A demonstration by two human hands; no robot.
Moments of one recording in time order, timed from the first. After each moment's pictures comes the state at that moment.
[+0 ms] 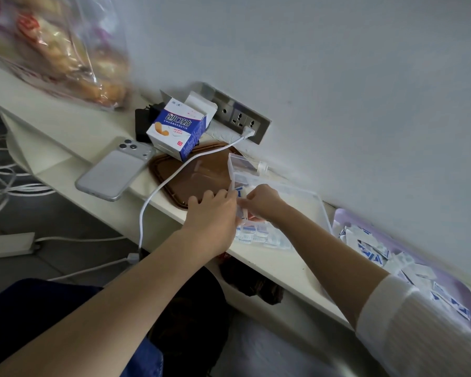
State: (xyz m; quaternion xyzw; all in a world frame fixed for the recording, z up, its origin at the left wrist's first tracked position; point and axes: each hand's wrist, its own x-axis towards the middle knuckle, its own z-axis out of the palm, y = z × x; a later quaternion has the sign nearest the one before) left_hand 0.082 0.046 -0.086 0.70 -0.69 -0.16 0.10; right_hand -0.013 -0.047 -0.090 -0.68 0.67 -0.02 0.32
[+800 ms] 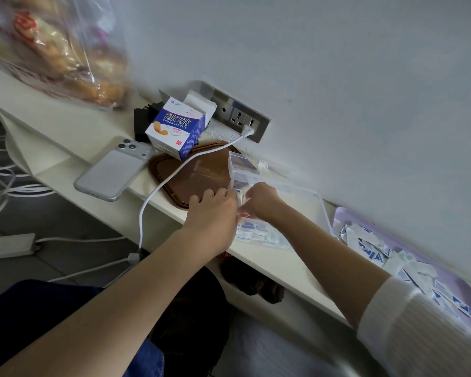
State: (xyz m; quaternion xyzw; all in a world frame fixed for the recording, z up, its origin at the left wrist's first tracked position) left_hand 0.082 0.045 -0.087 0.70 -0.69 -0.14 0.11; right_hand -0.008 -0.038 -0.082 -0.74 0.64 0.05 0.21
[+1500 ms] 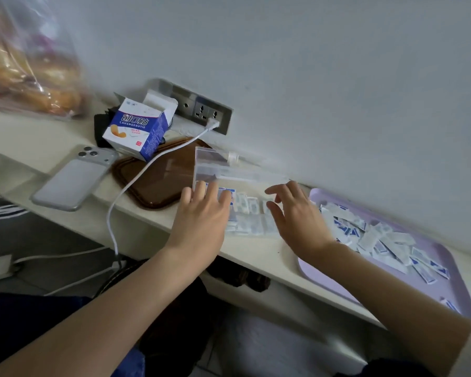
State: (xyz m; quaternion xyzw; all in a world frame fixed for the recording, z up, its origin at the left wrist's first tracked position) left_hand 0.036 0.051 -0.097 0.65 -0.74 0.11 0.12; right_hand -0.141 0.010 -0.081 -0.84 0.51 -0.18 -0.01
